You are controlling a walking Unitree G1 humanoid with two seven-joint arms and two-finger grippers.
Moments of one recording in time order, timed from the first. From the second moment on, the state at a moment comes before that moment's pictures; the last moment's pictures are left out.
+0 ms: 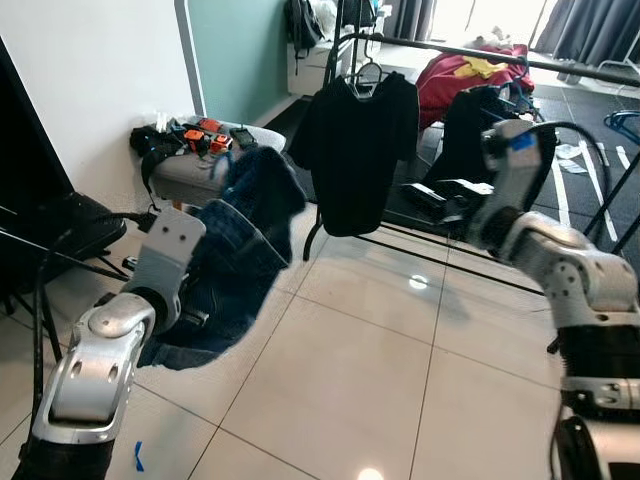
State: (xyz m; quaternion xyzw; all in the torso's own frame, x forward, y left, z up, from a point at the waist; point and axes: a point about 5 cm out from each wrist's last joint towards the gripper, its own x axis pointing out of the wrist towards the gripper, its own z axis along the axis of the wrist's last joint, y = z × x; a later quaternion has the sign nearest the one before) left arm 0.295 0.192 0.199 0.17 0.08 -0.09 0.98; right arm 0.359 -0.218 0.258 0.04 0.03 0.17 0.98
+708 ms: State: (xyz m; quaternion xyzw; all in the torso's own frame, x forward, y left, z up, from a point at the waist) left arm 0.283 0.152 0.209 0.17 0.04 -0.19 0.97; right arm 0.364 -0.197 0.254 0.05 0.02 0.25 0.97
